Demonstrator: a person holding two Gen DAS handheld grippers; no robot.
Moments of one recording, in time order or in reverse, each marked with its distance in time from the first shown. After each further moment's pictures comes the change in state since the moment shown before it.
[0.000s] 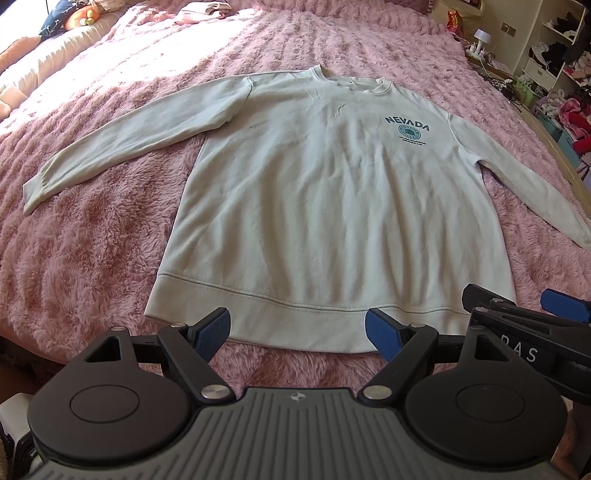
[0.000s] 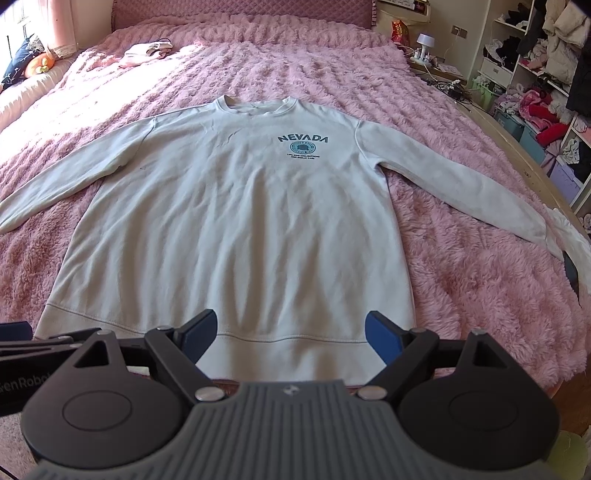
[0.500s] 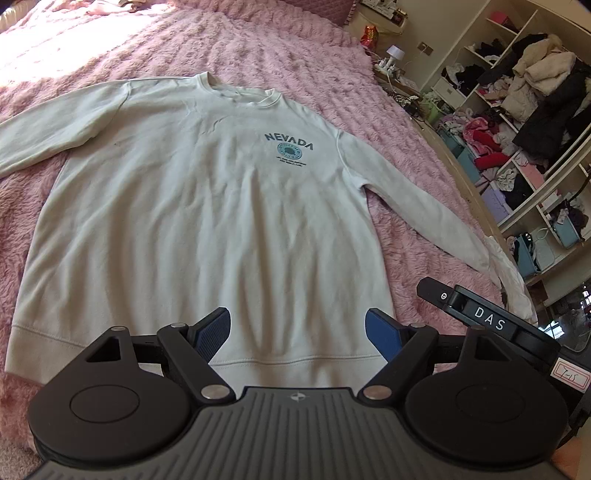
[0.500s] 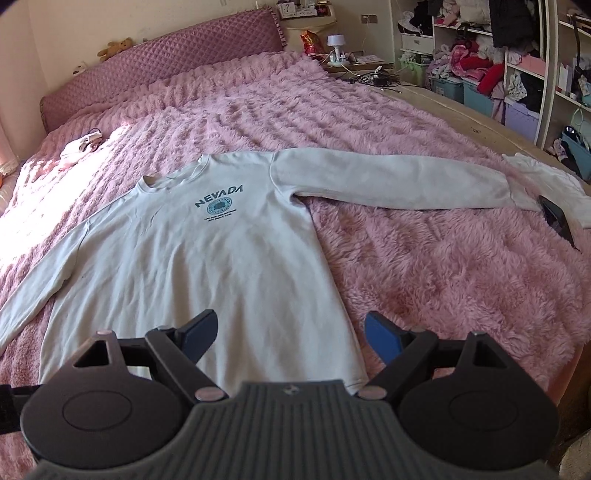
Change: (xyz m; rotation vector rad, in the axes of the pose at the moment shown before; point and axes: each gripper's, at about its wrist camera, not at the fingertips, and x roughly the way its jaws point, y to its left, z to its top) left arm 0.037 -0.050 0.051 0.023 -0.032 -0.409; right arm 0.033 -0.119 0.018 0.370 -0.139 -0.003
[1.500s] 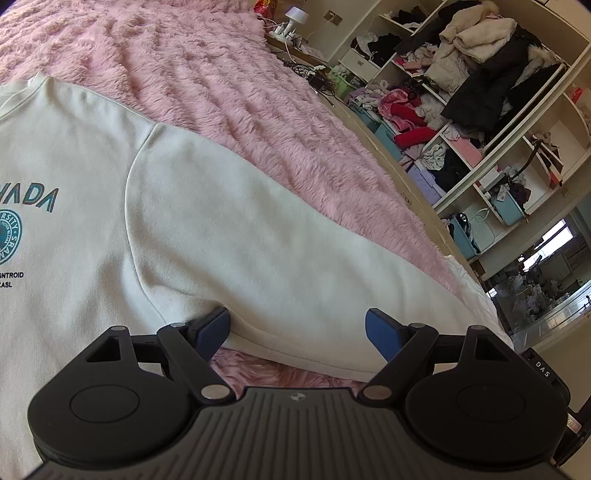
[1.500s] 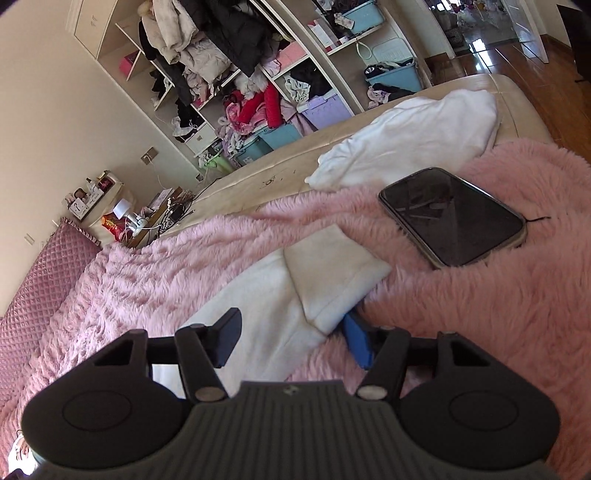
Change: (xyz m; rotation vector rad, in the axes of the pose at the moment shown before) left arm 0.304 -0.112 0.123 0.135 0.058 -0.292; right arm 0.182 -0.323 0.088 0.761 -0.401 -0.219
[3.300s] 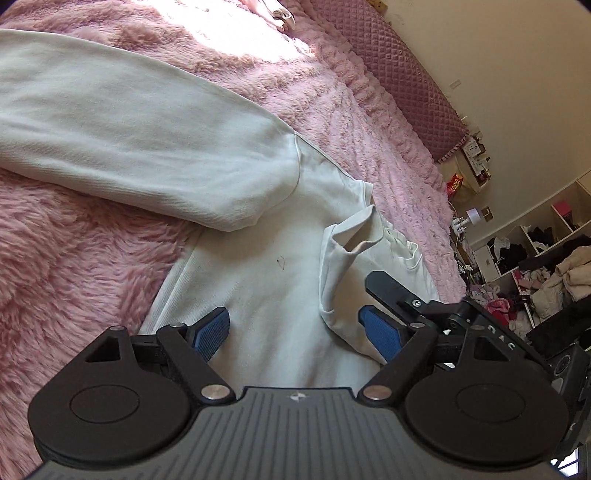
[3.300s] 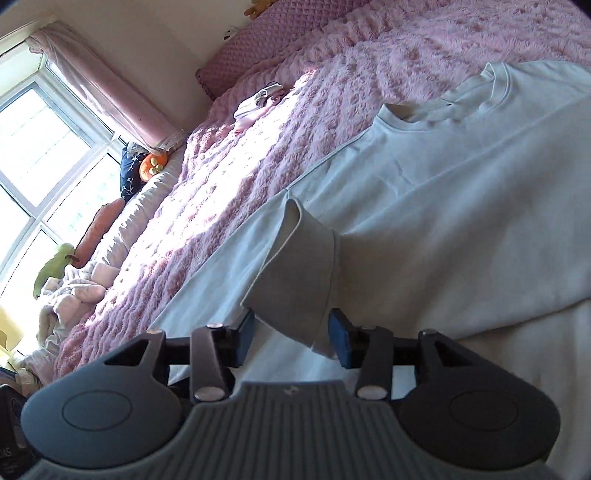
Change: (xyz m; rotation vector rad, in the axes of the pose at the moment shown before) left arm -0.312 0.303 -0.088 -0.577 -0.415 0.231; right arm -0.123 0.363 -0.422 -0.611 0.852 0.837
